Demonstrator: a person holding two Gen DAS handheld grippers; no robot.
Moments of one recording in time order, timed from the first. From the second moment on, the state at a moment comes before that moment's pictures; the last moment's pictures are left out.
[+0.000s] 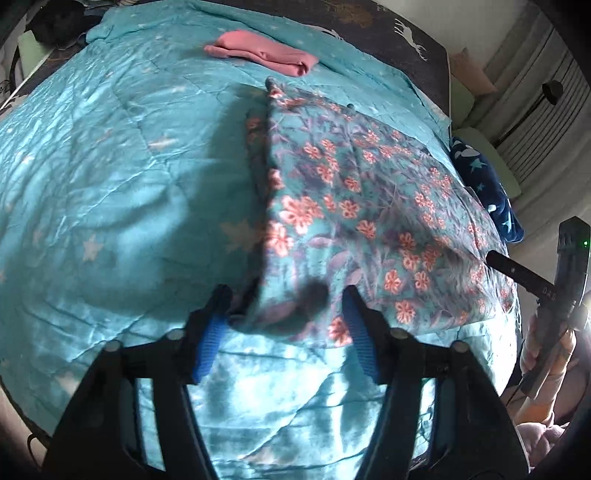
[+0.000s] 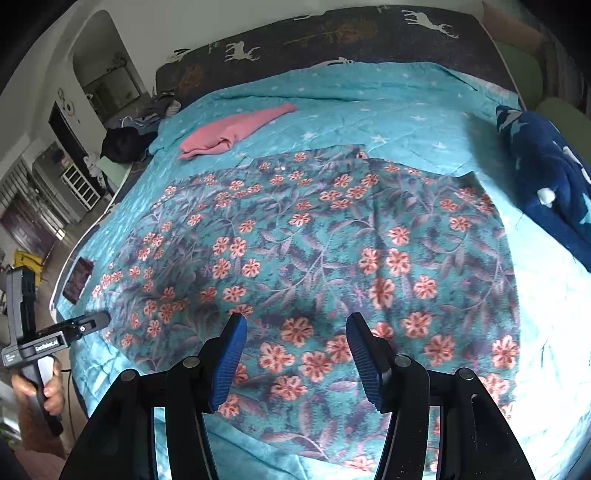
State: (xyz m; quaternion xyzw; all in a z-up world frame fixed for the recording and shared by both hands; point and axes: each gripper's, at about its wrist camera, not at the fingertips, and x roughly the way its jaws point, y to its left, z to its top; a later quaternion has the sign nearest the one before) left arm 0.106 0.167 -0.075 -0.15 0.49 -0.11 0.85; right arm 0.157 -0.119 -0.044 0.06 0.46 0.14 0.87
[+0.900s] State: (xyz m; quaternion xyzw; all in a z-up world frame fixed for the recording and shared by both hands) left arm 0.136 0.035 0.006 -0.06 0.42 -0.23 0.88; right arm 0.157 -0.188 -0.015 0.11 0.44 0.16 0.87
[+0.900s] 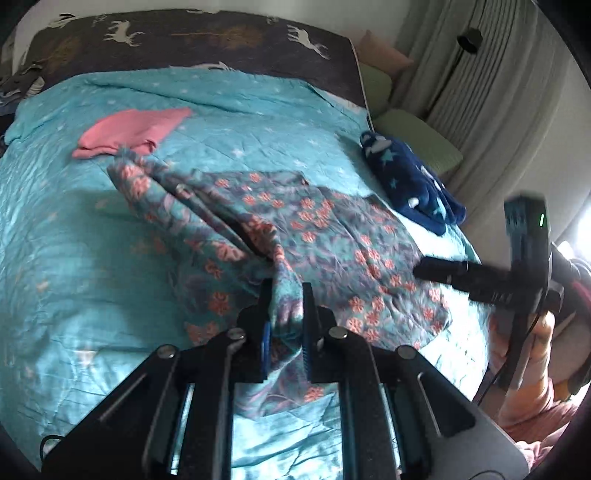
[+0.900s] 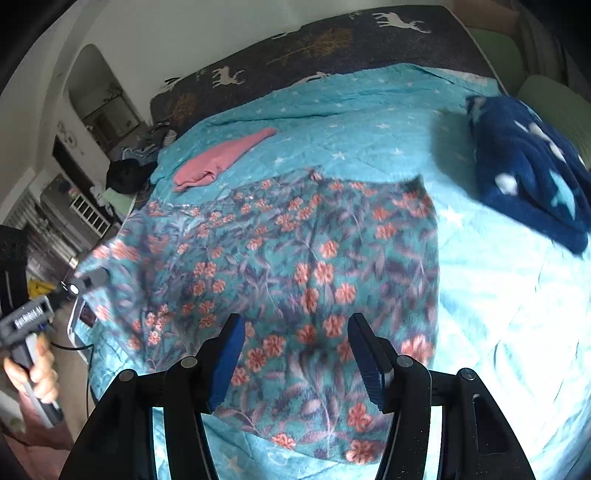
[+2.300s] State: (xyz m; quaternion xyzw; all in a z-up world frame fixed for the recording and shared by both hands) left arm 0.124 0.005 0.019 -0.04 0.40 -0.30 0.87; right arm 0.338 -0.020 0.035 0.01 0.57 0.28 0.78
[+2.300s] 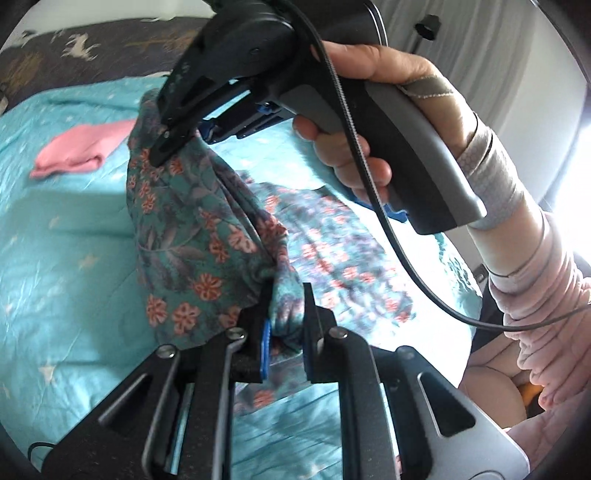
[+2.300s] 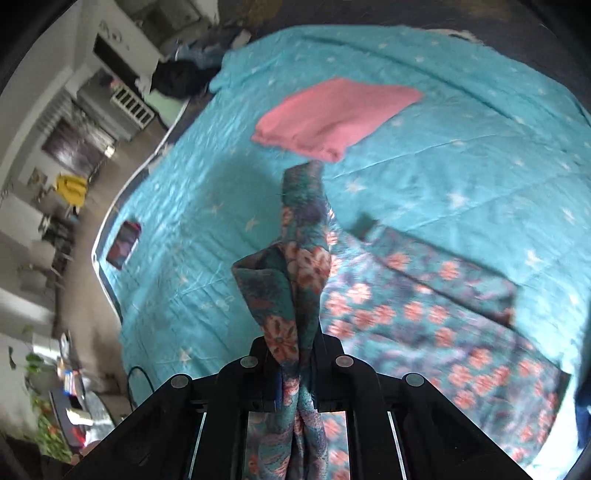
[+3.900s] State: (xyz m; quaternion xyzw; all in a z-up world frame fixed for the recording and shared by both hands) left arm 0.102 -0.159 0.003 0.07 0.45 -0.43 0.78; right arm 0.268 -0.273 0.006 0.17 0.53 0.17 0.81
